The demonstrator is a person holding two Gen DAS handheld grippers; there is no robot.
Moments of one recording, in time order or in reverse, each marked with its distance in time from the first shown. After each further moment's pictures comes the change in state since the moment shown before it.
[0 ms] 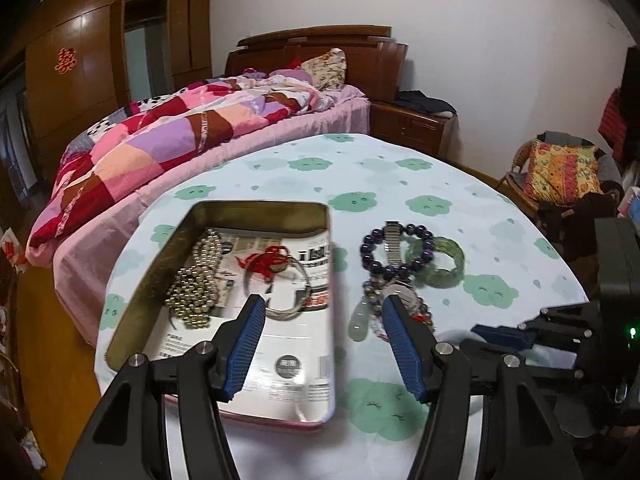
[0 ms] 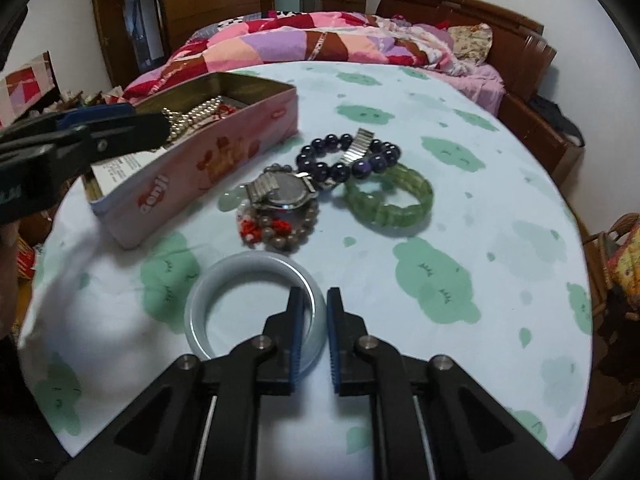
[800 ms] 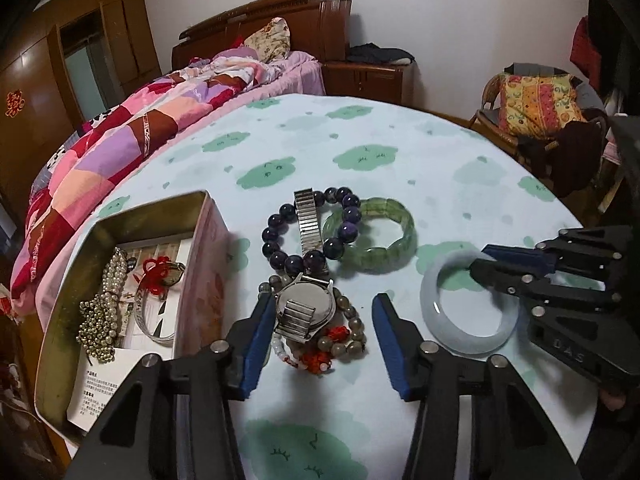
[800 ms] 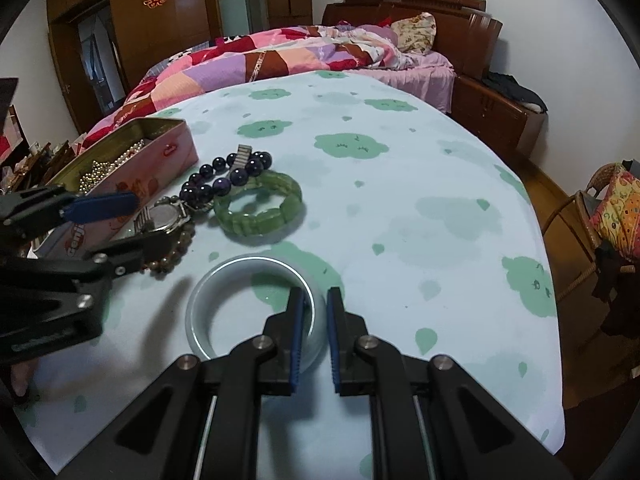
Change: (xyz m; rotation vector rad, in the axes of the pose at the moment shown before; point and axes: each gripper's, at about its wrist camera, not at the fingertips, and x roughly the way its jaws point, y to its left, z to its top) left arm 0.061 -0.071 0.001 0.183 0.128 -0.040; right arm -0.007 -0.075 -0.009 0.164 -0.061 -0.049
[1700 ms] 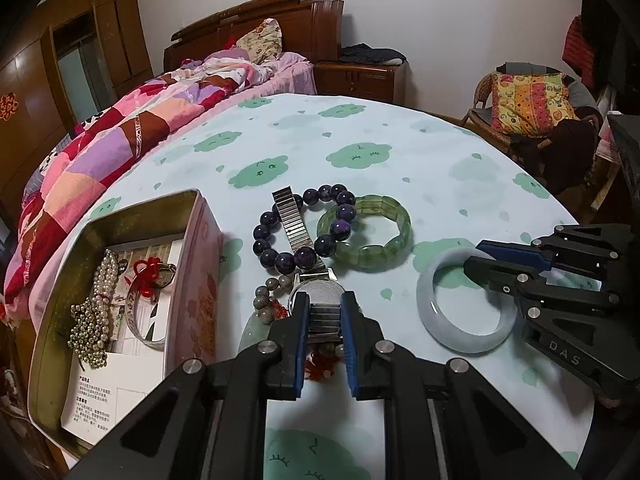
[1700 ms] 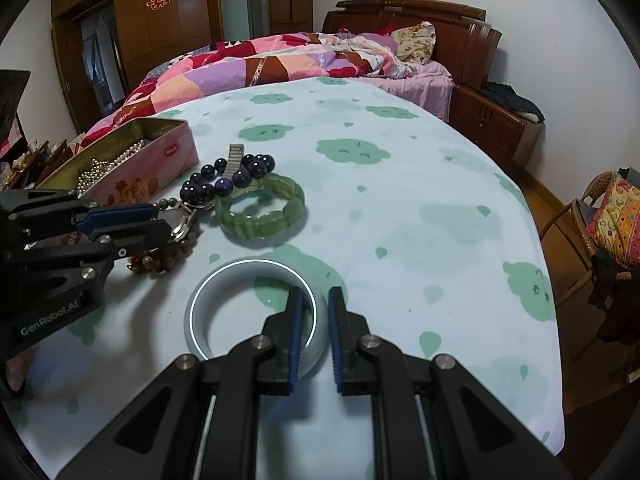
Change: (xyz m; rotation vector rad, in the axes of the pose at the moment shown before) left arm 0.002 0.001 -0.002 0.010 -0.010 -0.032; right arm -0.001 0.004 -0.003 -0.019 -0.027 -0.020
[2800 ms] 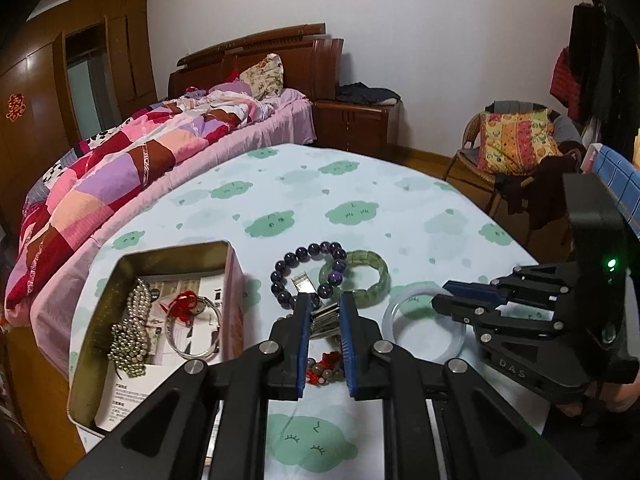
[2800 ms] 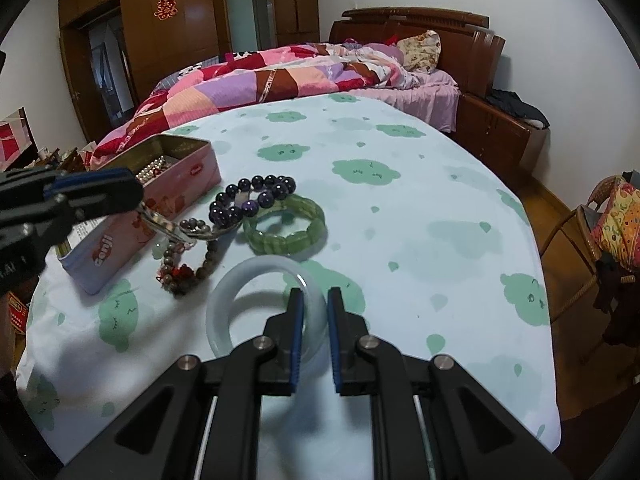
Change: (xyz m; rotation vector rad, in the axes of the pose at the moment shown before) left arm -0.063 0.011 0.013 -0.026 -0.136 -0.033; right arm -0.017 0.008 0.009 0.003 -0.037 0.036
